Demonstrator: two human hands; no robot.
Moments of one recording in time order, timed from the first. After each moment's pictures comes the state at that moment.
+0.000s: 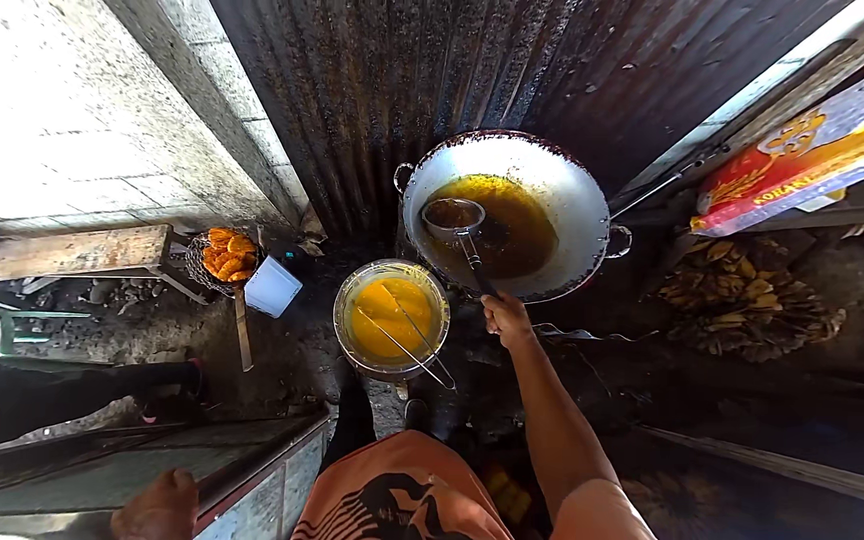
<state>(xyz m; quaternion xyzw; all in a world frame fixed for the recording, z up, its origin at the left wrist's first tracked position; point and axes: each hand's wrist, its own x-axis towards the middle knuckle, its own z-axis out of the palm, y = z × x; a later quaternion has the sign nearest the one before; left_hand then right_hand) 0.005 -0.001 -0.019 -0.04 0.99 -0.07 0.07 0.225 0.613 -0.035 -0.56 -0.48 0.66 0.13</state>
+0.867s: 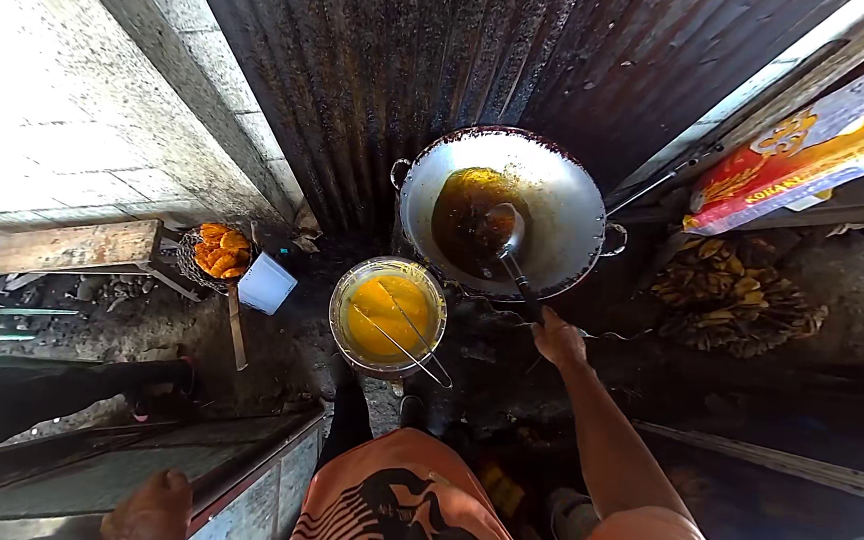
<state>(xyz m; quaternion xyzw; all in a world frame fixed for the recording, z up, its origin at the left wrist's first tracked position) 0.007 0.007 -0.011 -0.04 0.99 -0.07 0.08 0.322 0.649 -0.032 -0.57 -0.77 0.24 -0.17</state>
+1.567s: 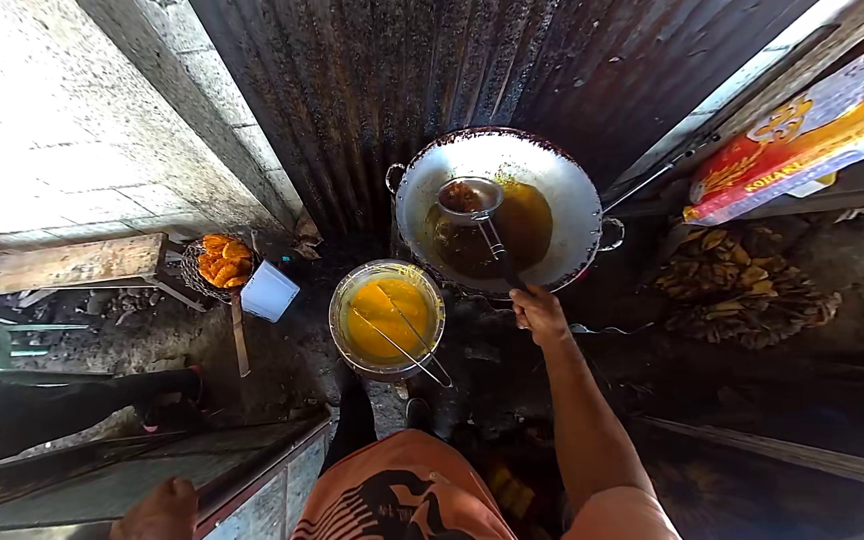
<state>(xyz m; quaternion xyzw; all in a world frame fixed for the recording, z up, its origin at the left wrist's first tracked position) 0.008 0.010 -0.005 -0.04 0.99 -0.08 0.10 0.277 0.643 -0.017 -0.55 -0.52 0.63 0.17</state>
